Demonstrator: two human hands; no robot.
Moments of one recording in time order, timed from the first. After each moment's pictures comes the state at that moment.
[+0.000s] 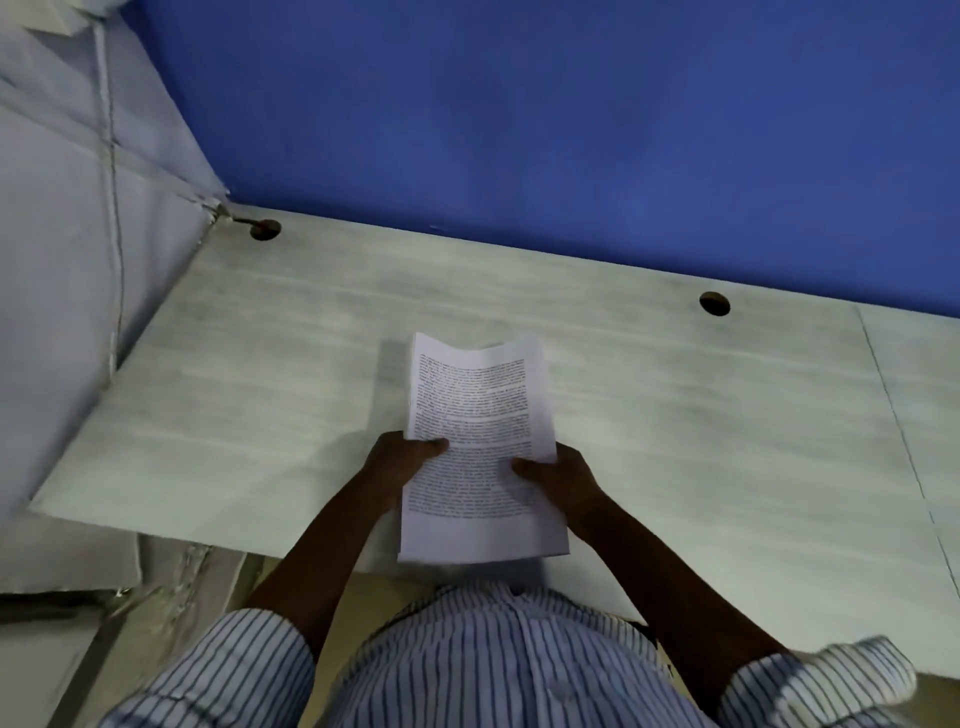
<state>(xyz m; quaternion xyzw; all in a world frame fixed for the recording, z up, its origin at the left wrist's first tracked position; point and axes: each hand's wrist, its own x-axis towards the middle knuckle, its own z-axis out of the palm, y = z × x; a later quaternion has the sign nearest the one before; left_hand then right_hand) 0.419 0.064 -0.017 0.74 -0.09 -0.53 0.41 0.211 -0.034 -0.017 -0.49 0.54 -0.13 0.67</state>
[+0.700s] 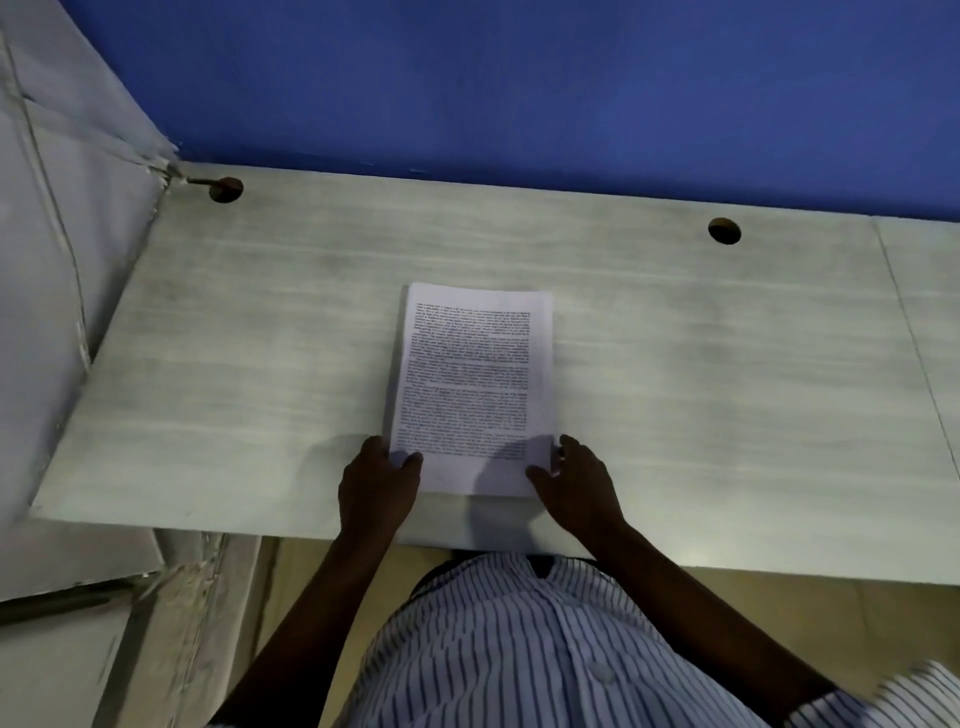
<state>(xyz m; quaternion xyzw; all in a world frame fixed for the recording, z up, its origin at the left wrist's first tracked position) 0.408 0.127 -0.020 0.89 -0.23 -0.32 0.22 0.196 0.020 -0.036 -0.67 0.61 0.02 0.41</state>
